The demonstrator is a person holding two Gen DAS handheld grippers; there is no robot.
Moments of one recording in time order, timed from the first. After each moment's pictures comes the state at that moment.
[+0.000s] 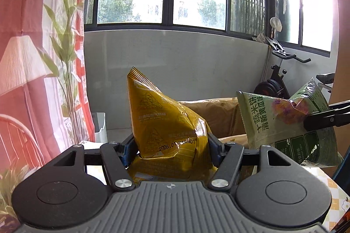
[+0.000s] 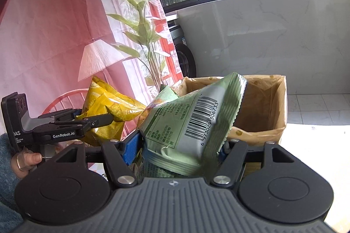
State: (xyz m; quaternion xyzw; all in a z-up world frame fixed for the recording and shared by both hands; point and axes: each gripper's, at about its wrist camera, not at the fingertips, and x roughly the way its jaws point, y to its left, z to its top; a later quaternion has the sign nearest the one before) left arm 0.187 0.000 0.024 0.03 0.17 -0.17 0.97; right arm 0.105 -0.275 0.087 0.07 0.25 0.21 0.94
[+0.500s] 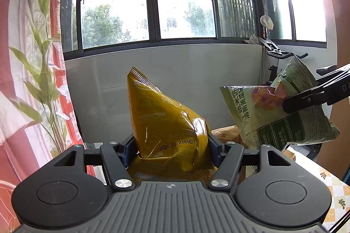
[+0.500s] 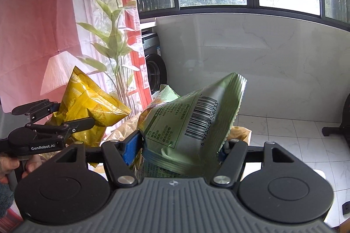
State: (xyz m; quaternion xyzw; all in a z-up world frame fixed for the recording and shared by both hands) left arm 0.245 -0.064 0.061 0.09 0.13 -0.18 0.97; right arm 0.195 -0.285 0.143 0.00 0.25 0.14 0.96
